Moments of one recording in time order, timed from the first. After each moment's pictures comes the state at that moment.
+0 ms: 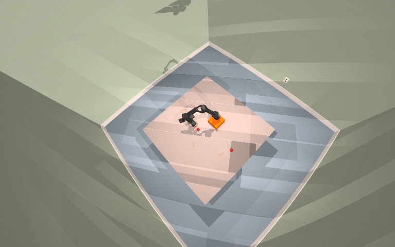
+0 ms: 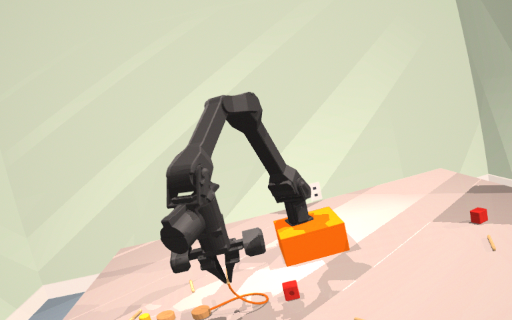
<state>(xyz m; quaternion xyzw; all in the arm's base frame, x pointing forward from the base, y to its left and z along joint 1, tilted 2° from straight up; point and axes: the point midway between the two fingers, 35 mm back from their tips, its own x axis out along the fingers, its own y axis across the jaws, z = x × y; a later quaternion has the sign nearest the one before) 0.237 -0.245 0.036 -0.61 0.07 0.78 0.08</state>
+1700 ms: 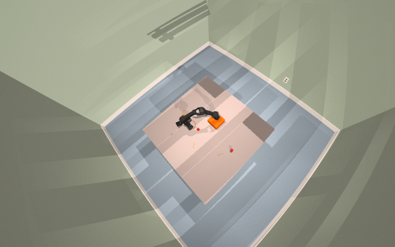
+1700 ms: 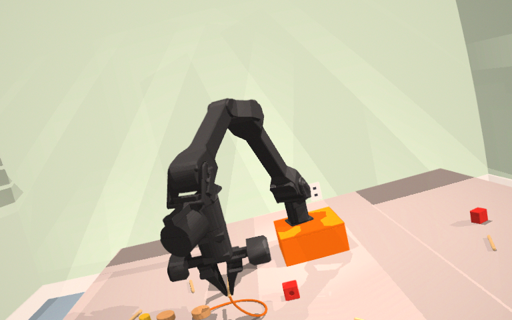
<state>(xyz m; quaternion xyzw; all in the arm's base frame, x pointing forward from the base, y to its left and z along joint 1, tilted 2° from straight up) 0.300 -0.252 0.042 -0.64 0.08 0.76 0.07</state>
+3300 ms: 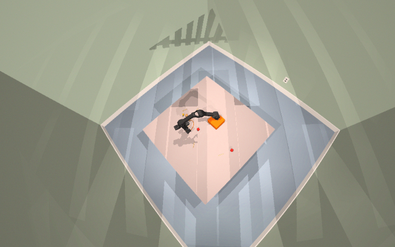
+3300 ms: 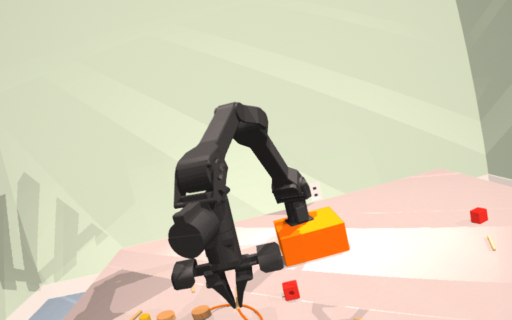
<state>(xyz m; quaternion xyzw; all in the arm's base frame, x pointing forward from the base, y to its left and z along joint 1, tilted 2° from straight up) 0.361 -0.246 0.047 -0.68 0.09 0.73 0.06</state>
